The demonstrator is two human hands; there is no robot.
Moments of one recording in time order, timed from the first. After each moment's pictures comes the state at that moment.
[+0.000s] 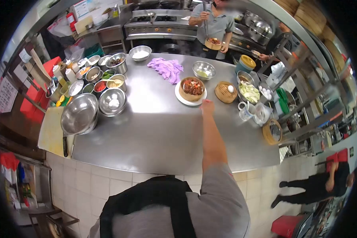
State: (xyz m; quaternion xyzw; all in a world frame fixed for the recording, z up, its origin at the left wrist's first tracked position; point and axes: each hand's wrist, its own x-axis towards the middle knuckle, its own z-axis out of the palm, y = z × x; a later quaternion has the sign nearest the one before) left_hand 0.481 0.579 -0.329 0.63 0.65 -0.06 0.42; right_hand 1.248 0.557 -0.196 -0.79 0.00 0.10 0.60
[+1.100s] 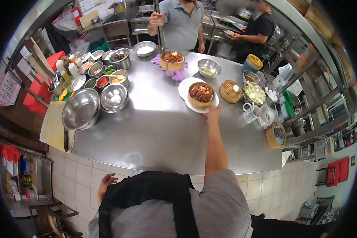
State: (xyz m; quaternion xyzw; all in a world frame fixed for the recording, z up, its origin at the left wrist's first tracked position) left_hand 0.542 0.652 -0.187 0.56 0.50 0.08 0.66; right_hand 1.216 0.524 -0.186 -0.67 0.06 0.14 0.72
